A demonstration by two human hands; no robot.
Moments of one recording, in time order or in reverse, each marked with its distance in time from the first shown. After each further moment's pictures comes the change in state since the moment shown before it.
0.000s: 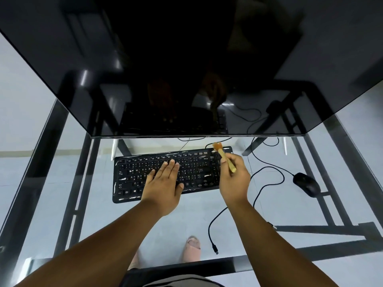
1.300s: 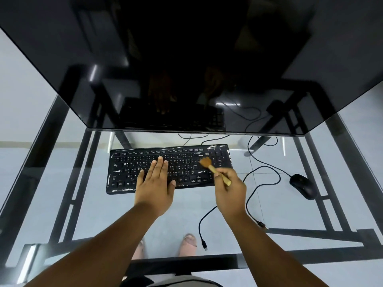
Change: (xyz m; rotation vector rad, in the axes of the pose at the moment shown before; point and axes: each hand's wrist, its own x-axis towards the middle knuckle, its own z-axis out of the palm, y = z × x) left_hand -0.015 0.018 0.016 -0.020 0.106 -0.197; right_hand -0.019 0.031 -0.027 0.002 -0.152 -0.032
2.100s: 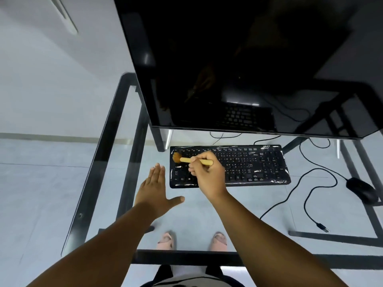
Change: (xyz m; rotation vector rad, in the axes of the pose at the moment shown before) left_hand -0.037 -0.177 -0.033 -0.012 -0.200 -0.091; right_hand -0.058 -0.104 0.186 0.252 -0.300 0.100
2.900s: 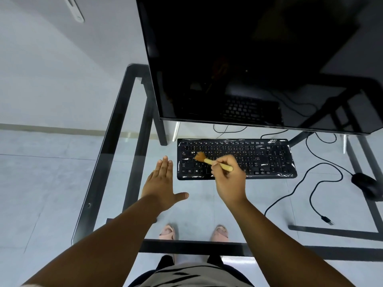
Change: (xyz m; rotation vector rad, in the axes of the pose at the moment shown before) left_hand -0.002 -0.004 0.004 0.095 -0.036 0.077; right_hand -0.024 0.018 -0.031 -0.189 0.160 -0.132
